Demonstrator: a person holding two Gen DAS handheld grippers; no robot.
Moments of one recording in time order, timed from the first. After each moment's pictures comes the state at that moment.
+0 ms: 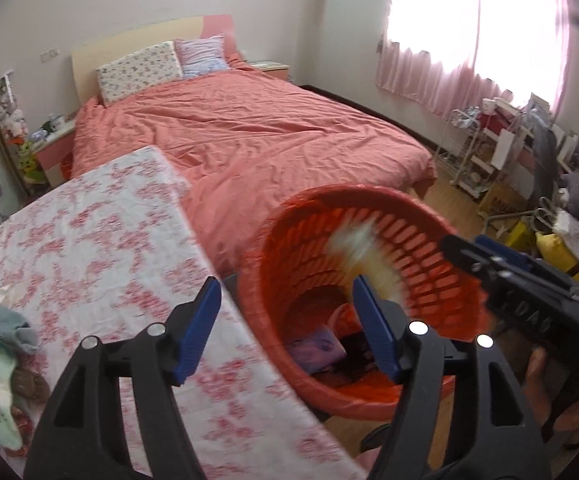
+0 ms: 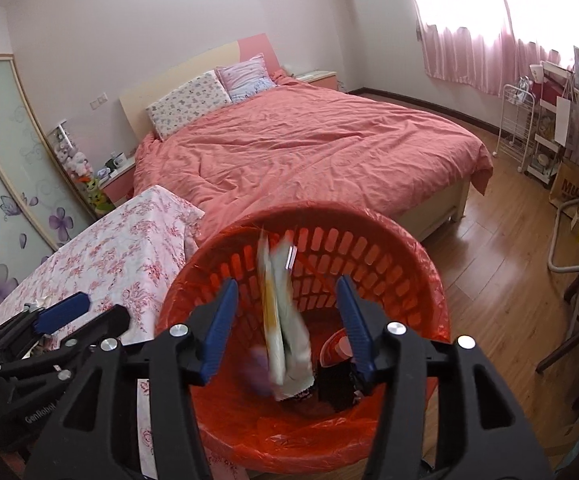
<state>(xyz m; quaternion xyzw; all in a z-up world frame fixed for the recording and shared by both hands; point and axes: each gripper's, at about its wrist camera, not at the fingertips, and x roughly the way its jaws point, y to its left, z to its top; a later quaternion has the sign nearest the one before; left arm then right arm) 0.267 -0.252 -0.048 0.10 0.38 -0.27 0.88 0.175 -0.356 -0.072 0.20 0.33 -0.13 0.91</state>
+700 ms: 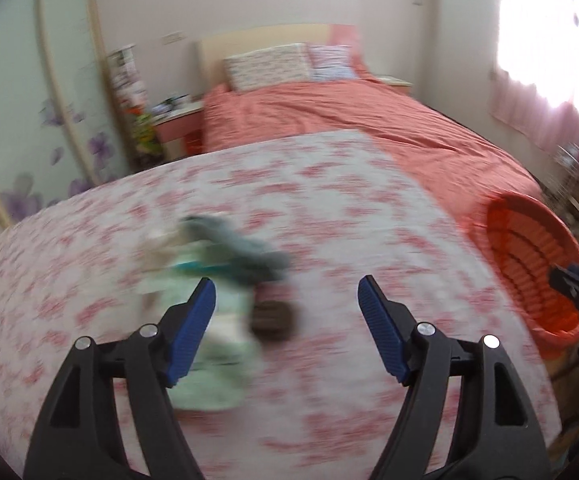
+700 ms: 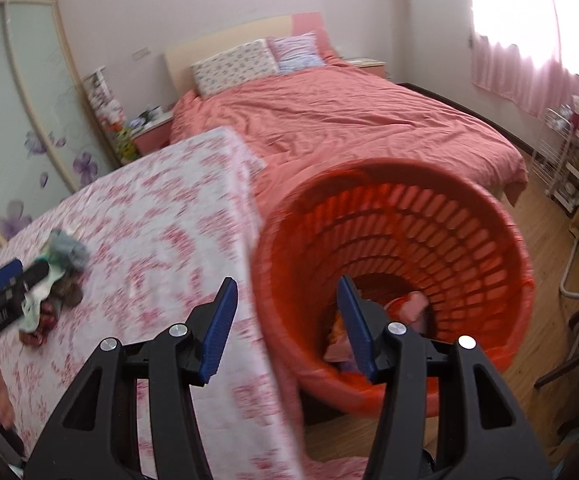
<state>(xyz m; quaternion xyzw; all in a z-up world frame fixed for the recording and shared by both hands) 0.265 -0.032 -0.039 0.07 0.37 -0.06 0.93 0.184 -0.244 -0.076 0.12 0.37 -0.05 0.92</state>
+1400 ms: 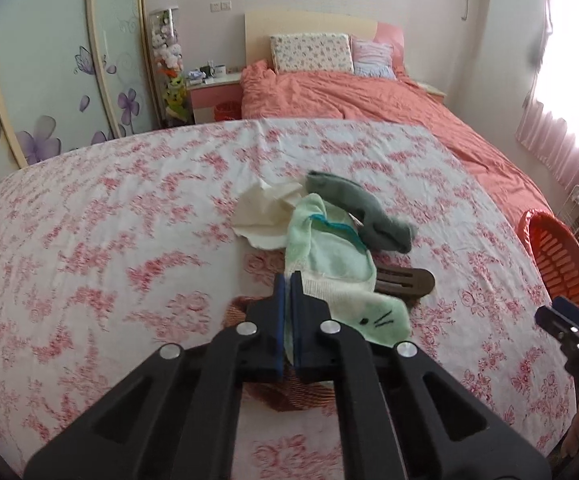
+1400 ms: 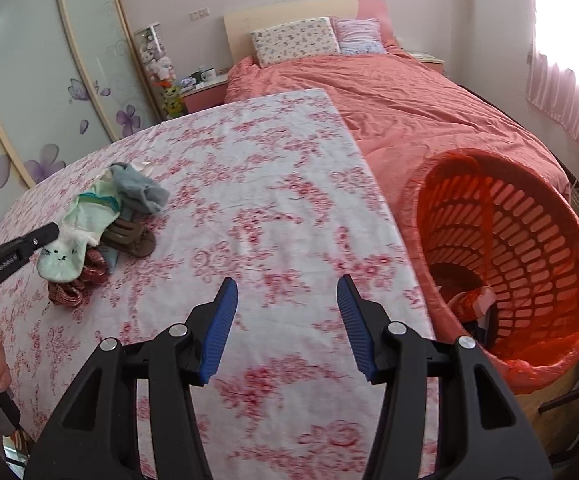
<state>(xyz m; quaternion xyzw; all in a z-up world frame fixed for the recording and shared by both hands) 0.265 0.066 -0.051 0.00 0.39 -0.04 0.92 0.198 -0.145 -0.085 0.08 0.40 0.02 0.91</state>
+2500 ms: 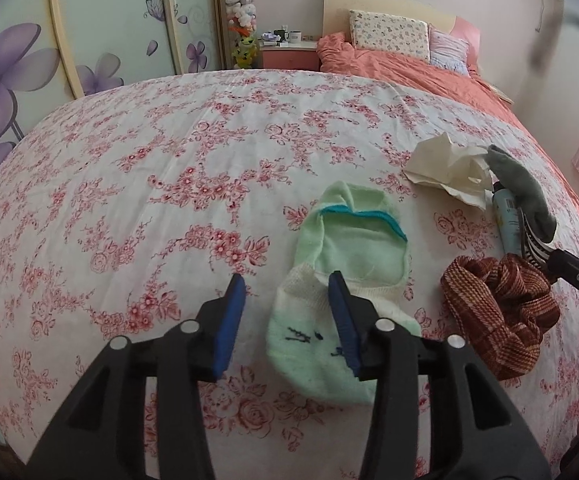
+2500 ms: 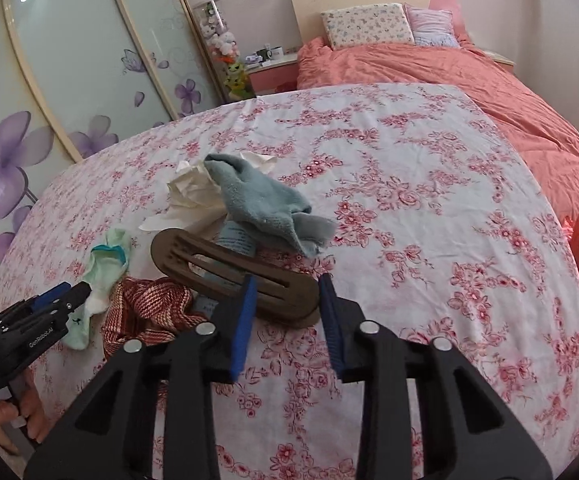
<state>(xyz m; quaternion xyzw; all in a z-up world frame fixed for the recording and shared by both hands) 0.266 0.177 -0.097 -0.04 0.44 0.08 0.89 0.271 -0.037 -0.093 0.08 0.42 0.12 0.90</state>
